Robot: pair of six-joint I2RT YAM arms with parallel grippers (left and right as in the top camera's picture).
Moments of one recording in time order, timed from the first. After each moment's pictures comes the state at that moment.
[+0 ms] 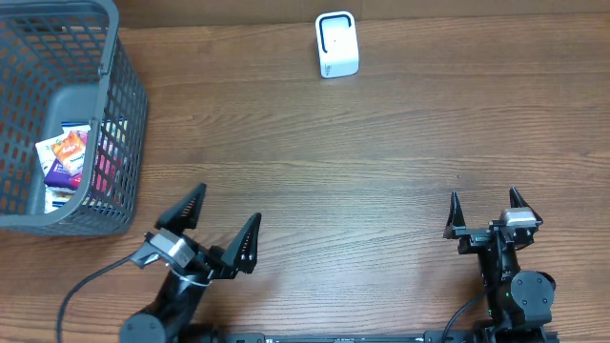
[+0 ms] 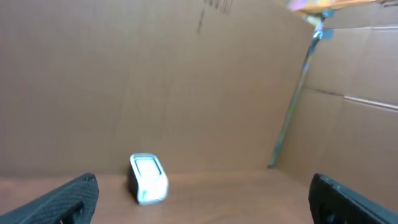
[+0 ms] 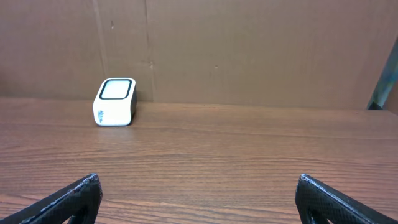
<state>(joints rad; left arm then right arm) 0.03 0.07 0.27 0.09 0.49 -0.40 0.08 0.01 0.02 -0.03 0.04 -0.01</state>
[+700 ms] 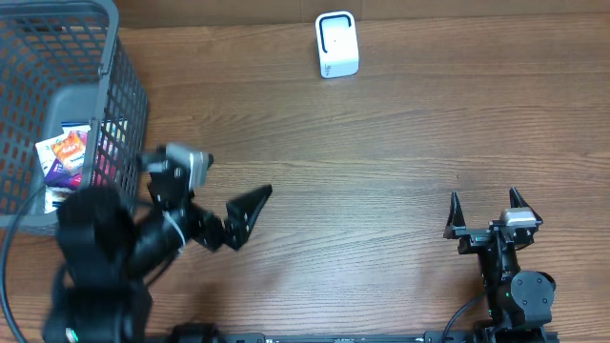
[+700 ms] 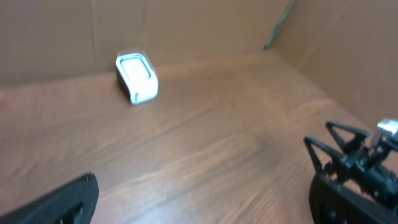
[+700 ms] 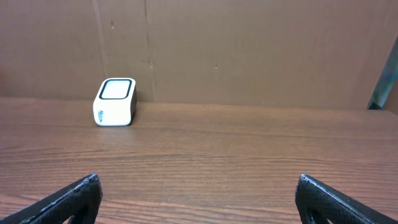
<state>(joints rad) 0.03 0.83 1.22 -0.92 0.64 0.02 0.08 0.01 0.02 -0.03 0.04 -0.01</state>
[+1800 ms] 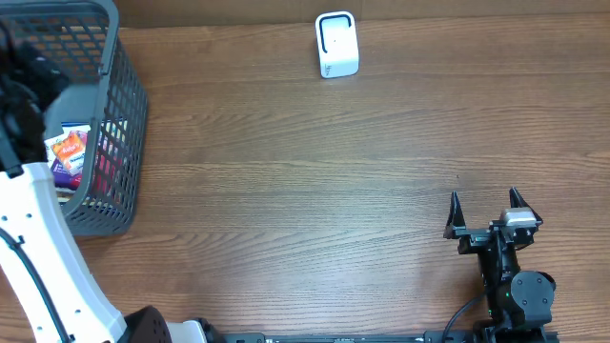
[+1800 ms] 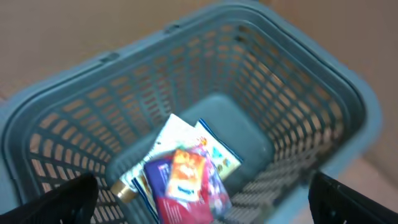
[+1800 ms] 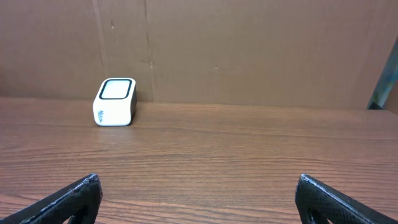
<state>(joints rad) 0.41 1.56 2.03 -1.16 -0.35 -0.40 0.08 0.01 0.02 -0.03 0.04 -0.01</state>
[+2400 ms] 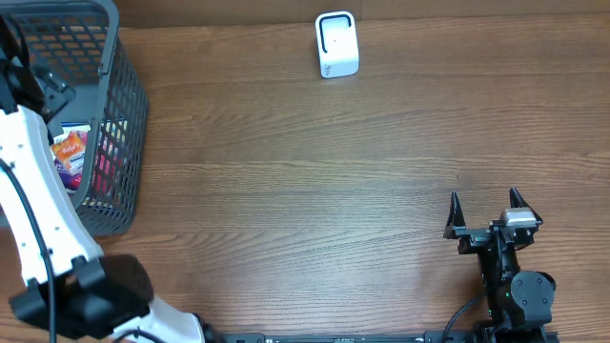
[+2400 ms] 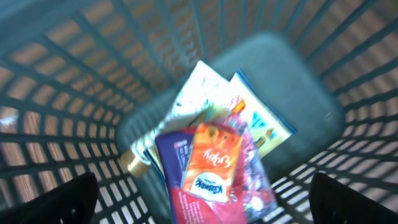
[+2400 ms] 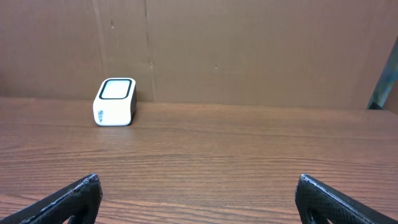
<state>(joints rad) 0.48 1.82 2.03 -1.25 -0.36 -0.43 0.08 0.01 0.02 -0.03 0.04 -0.01</state>
